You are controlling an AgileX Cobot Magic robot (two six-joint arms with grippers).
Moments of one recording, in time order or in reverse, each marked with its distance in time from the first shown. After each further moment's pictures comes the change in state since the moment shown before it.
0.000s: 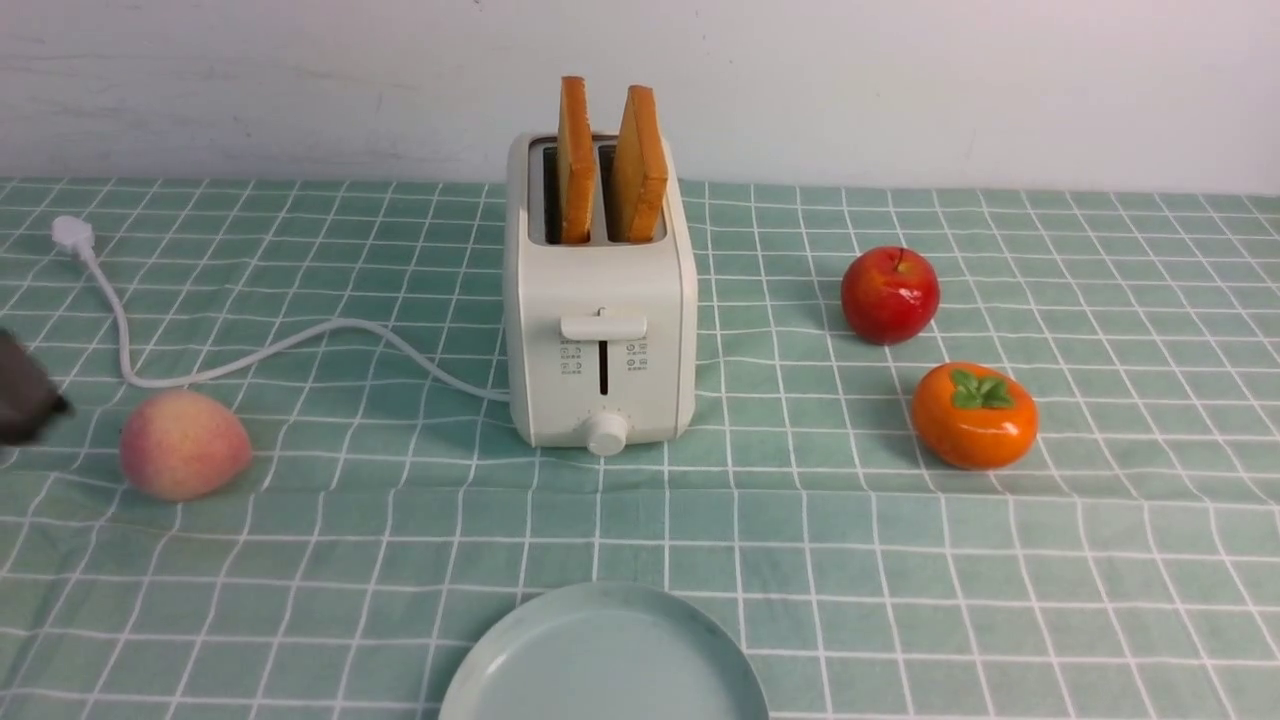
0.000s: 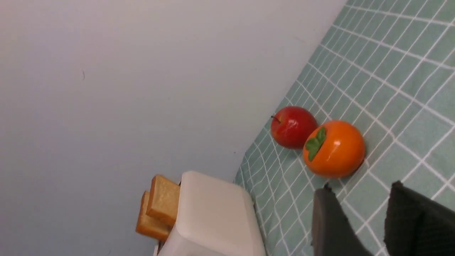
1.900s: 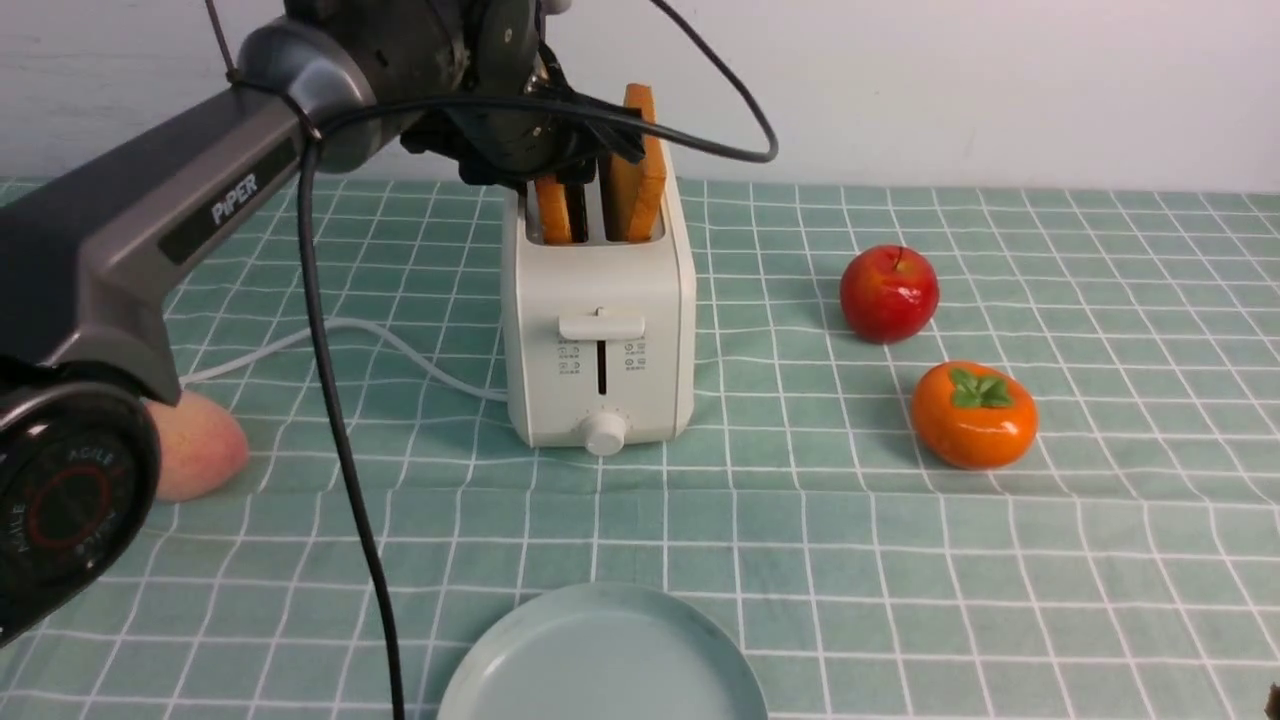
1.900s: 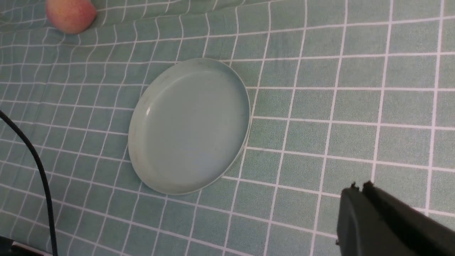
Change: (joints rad) right arm 0.000 0.581 -0.672 -0.102 0.930 -0.596; left arm -0.367 1.662 -1.463 0.930 0.184 -0.490
